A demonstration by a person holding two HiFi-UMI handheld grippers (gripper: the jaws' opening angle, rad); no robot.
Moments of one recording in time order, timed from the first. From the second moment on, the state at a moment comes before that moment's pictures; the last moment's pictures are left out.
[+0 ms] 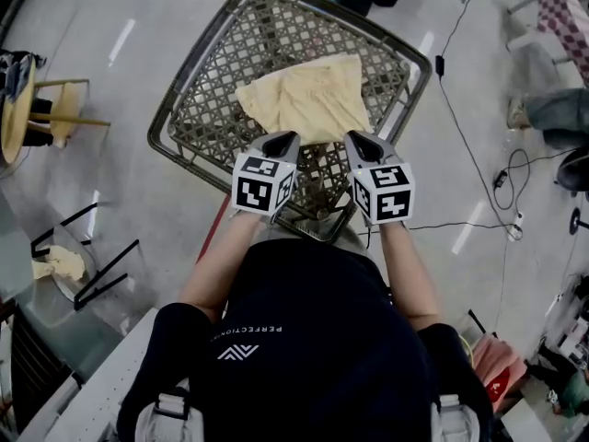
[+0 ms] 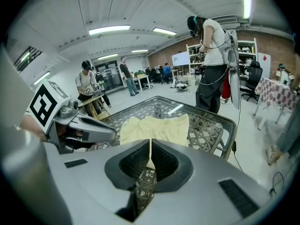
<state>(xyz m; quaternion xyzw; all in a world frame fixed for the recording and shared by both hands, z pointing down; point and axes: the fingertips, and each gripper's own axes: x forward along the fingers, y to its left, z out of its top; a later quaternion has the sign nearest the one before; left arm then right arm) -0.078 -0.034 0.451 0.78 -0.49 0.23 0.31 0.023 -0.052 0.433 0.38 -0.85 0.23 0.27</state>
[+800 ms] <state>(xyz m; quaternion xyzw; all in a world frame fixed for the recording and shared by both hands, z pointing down) -0.083 -0.021 0.429 0.79 -0.48 0.23 0.29 0.016 -0.036 0.422 0.38 -0.85 0.25 0.25</state>
